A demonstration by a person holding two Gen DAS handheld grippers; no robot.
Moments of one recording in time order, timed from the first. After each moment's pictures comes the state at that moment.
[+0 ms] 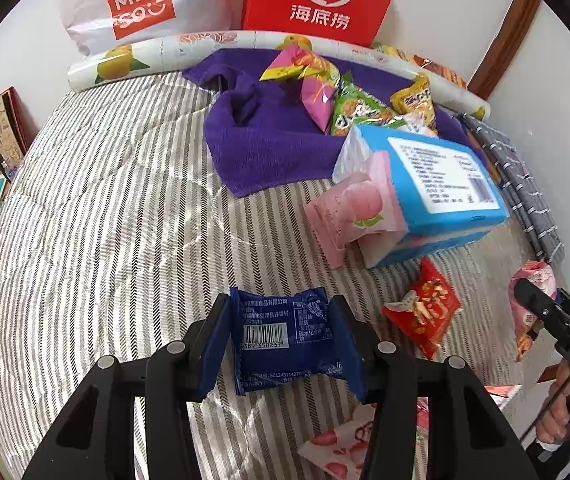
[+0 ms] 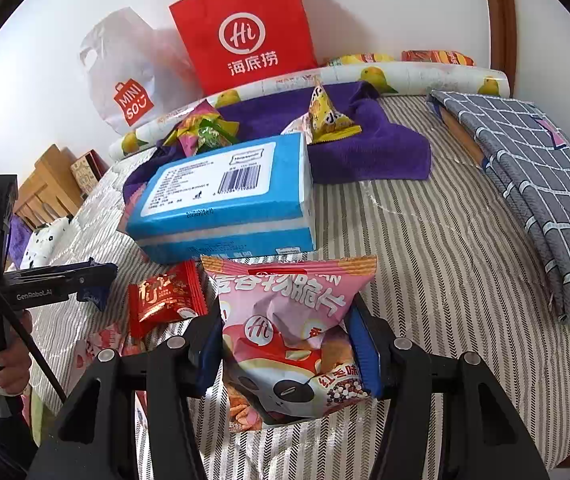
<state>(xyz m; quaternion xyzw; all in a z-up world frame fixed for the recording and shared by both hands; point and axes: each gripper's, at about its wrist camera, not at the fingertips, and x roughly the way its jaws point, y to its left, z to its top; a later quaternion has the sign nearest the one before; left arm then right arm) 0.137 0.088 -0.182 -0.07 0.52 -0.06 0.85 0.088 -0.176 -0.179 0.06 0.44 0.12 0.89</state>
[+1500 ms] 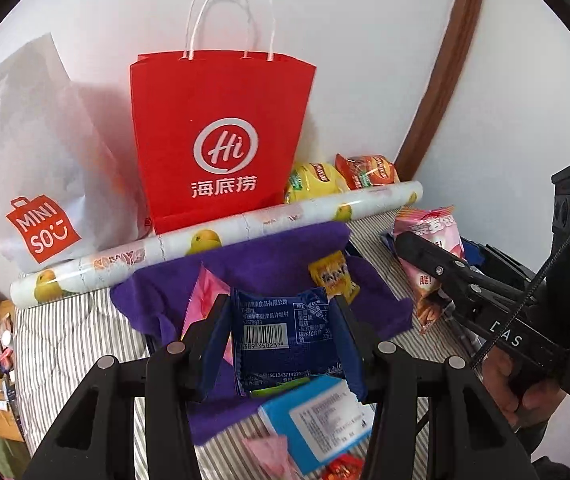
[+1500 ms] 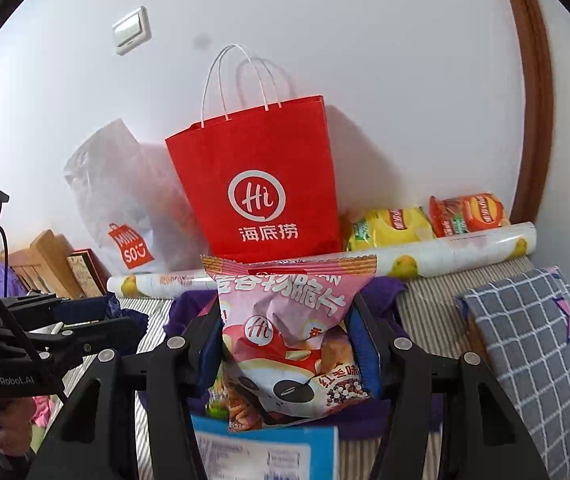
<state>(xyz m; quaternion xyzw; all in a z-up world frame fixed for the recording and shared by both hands) 0.283 0.046 -0.037 -0.03 0.42 -0.17 0.89 0.252 -0.136 -0.042 0.06 0.31 0.11 0.94</state>
